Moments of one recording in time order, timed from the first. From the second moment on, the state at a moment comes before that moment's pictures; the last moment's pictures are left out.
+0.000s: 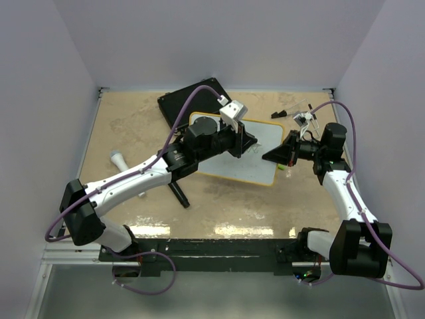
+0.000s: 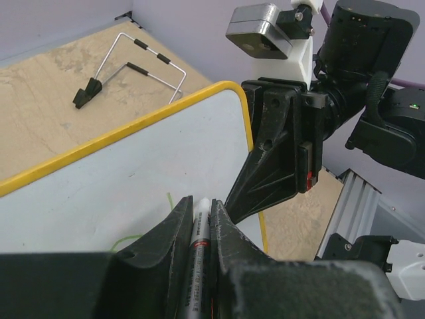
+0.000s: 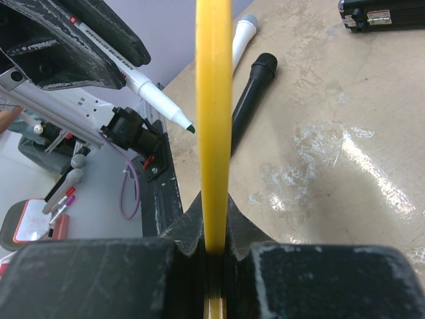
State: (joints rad) left arm -0.94 1.48 1.30 0.05 0.05 -0.30; right arm -0.09 1.16 0.74 0.10 -1.38 0.34
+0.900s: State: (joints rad) left arm -0.94 1.50 1.30 0.05 0.03 -0.31; right arm -0.09 1.16 0.74 0.10 -1.38 0.34
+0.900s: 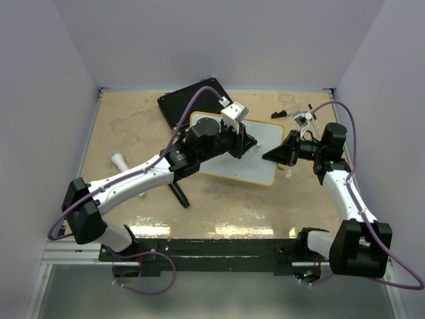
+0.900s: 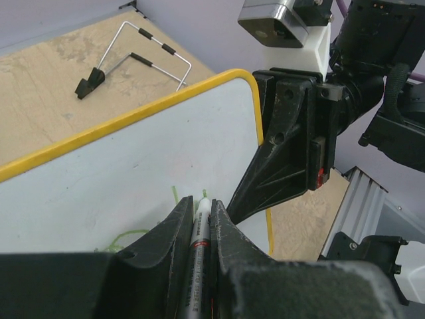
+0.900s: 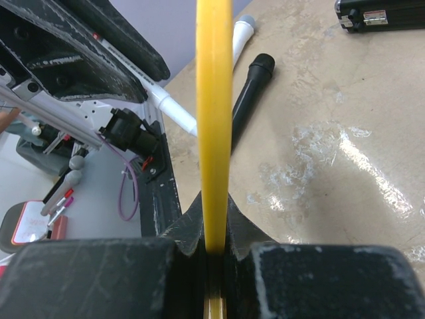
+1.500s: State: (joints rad) left arm -0.94 1.49 1.25 0.04 0.06 -0.34; right arm -0.09 1.16 0.74 0.10 -1.37 0.34
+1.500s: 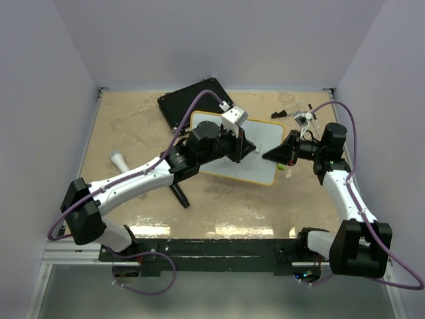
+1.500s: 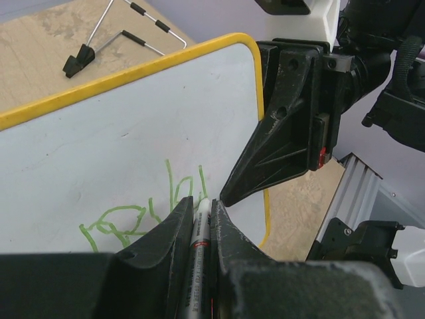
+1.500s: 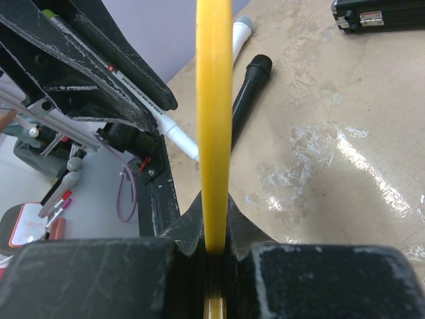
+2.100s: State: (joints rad) left arm -0.94 1.51 1.33 0.03 0.00 -0.33; right arm -0.09 1.16 0.74 0.10 -1.38 0.34
